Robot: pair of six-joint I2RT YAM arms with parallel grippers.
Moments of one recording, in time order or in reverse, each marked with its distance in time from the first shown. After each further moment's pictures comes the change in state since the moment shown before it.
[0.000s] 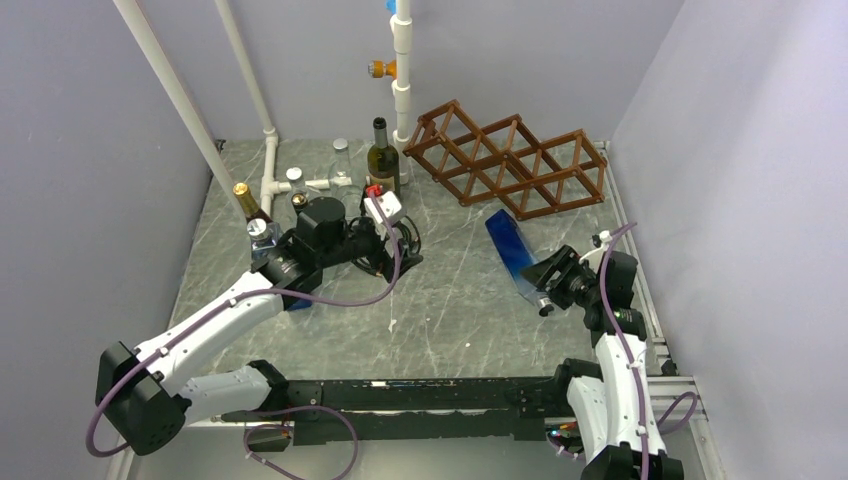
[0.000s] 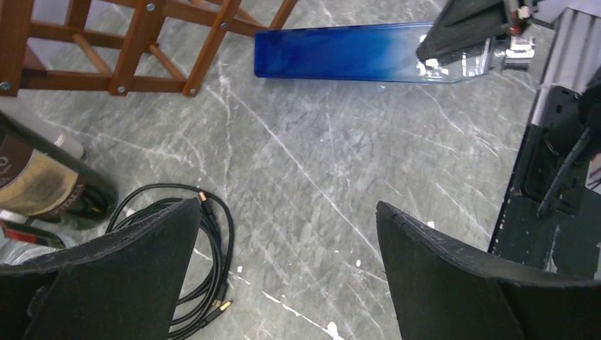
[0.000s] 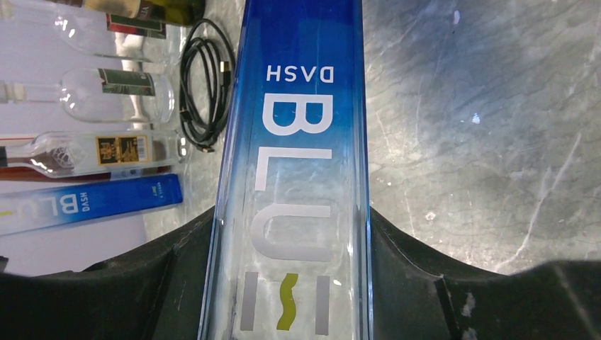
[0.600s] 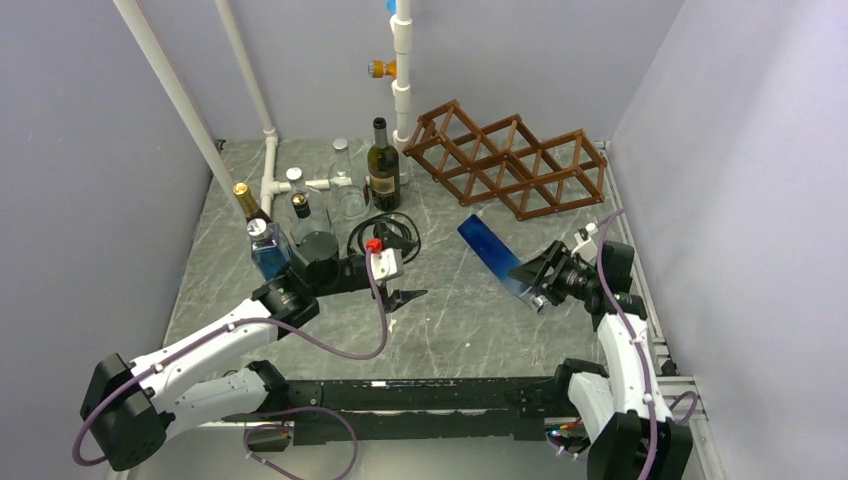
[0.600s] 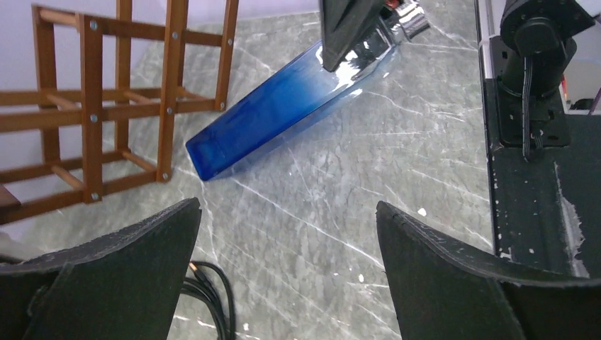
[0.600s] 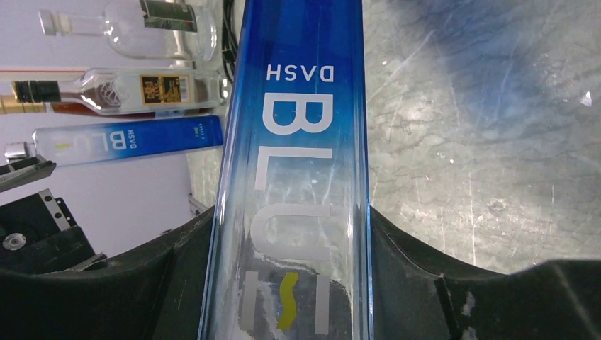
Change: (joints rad) left arm -0.085 -0.128 -0.249 0.272 0.180 0.216; right arm 0.003 0.132 0.034 0.003 -0.218 -0.013
